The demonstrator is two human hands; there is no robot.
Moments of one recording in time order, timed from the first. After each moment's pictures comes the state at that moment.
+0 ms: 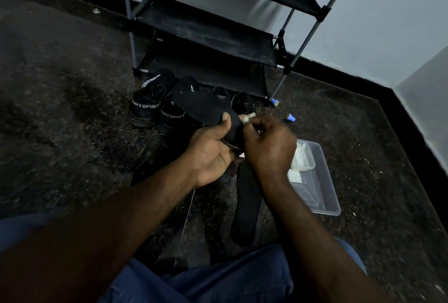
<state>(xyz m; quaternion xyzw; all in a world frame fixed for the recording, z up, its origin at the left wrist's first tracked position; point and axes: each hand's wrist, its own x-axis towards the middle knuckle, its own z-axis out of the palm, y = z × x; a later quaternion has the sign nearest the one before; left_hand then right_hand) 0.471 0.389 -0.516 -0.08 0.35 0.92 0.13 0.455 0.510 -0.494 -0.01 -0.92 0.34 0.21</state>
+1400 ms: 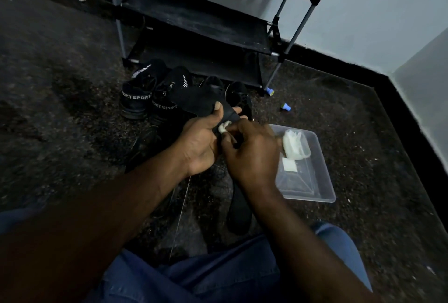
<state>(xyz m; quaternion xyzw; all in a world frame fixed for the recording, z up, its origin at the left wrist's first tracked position) 0.466 0.385 -0.522 -0.07 0.40 0.90 0.18 0.485 0.512 -0.515 0.13 -0.94 0.26 0.21</state>
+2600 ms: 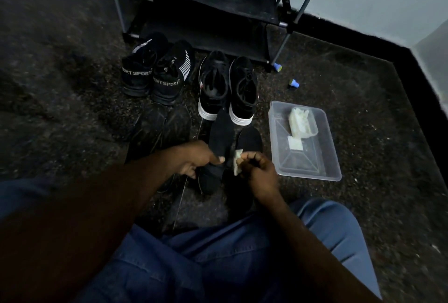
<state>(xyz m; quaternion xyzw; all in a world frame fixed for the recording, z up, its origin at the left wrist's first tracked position) 0.482 0.387 -0.631 -0.21 0.71 0.54 0.39 0.516 0.572 -0.630 -0.15 -0.73 0.66 -0.11</state>
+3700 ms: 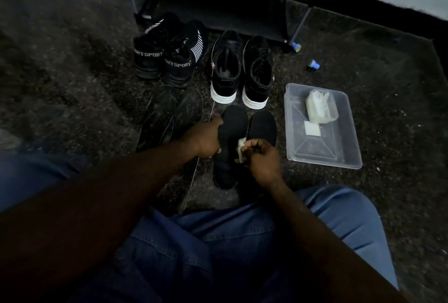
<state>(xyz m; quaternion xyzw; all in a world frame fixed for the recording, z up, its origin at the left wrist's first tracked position) 0.482 0.379 -0.648 -0.05 0.93 0.30 0.23 0.511 0.565 -0.669 -0.16 -0.75 0.63 -0.15</state>
